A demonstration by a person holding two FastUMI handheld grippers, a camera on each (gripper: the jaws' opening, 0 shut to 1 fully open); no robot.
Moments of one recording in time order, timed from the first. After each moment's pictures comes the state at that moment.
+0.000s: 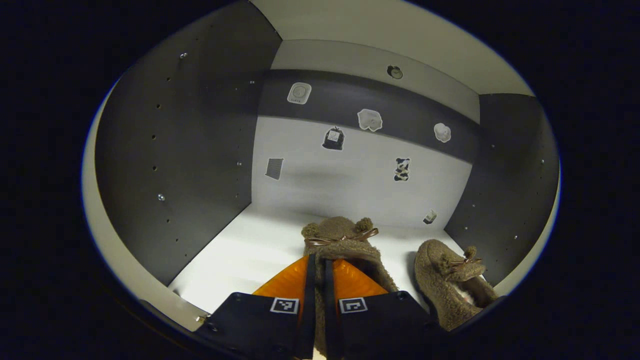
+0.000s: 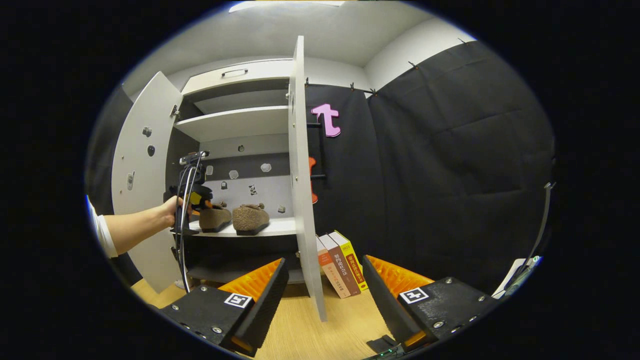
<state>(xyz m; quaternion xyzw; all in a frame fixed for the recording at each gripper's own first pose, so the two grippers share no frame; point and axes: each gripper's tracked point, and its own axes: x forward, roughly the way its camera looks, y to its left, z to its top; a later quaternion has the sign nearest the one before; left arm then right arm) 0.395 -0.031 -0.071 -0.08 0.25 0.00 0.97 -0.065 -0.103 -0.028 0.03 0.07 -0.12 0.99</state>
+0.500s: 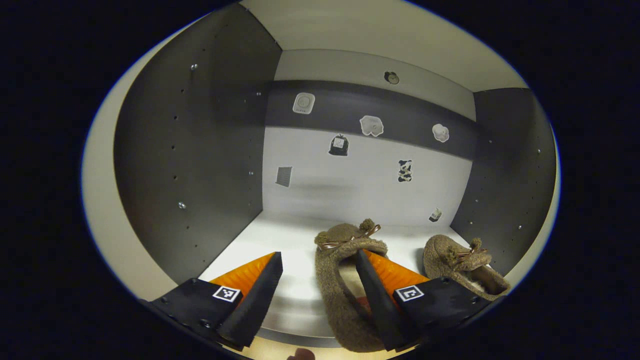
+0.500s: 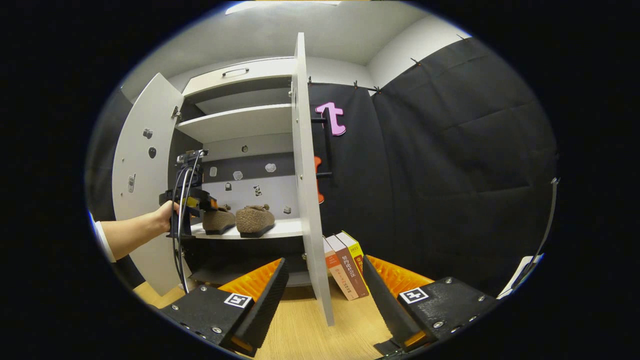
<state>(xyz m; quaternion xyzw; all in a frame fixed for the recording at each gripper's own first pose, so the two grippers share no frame) 0.376 -0.012 -0.039 -0.03 0.19 0.01 0.98 -0.049 -0.091 -0.031 0.04 0.07 -0.10 0.99</state>
